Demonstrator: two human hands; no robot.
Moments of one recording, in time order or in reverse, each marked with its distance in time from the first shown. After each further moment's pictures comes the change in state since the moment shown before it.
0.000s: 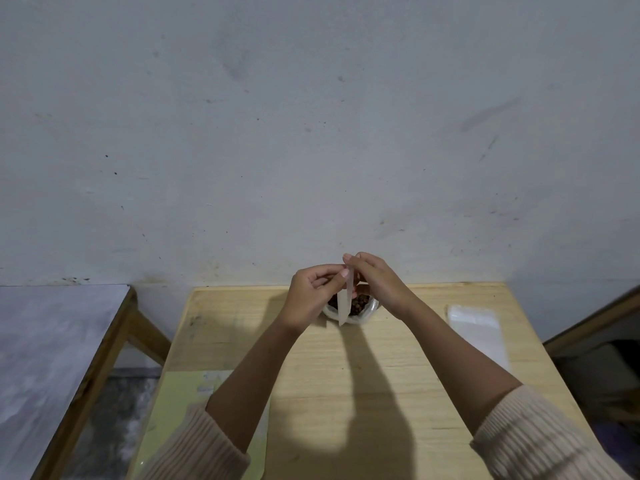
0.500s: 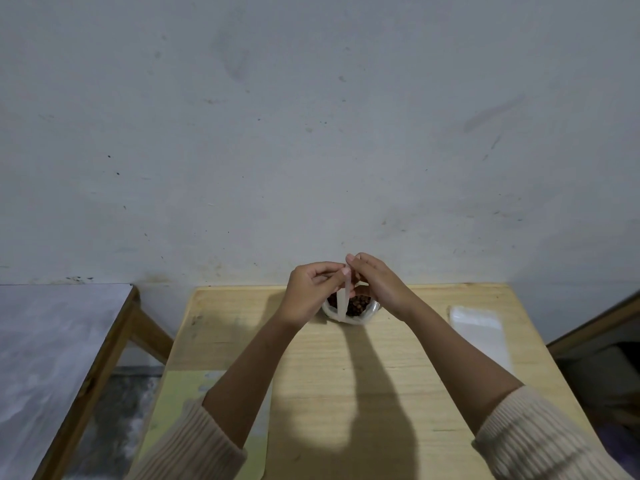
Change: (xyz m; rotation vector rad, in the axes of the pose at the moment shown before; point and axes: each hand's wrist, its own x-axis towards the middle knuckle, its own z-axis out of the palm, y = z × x) left_hand 0.001 0.009 -0.001 -0.035 -0.005 -0.018; right_hand 0.002 0.005 -0.004 0.037 -0.049 0.015
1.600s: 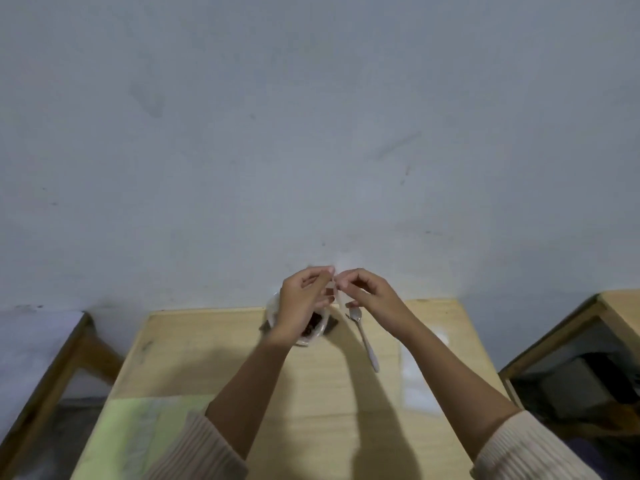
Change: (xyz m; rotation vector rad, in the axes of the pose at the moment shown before) left_hand 0.026 0.006 0.101 -0.119 0.177 -0.119; right_hand -0.048 0.001 -0.097 -0.125 0.114 -0.173
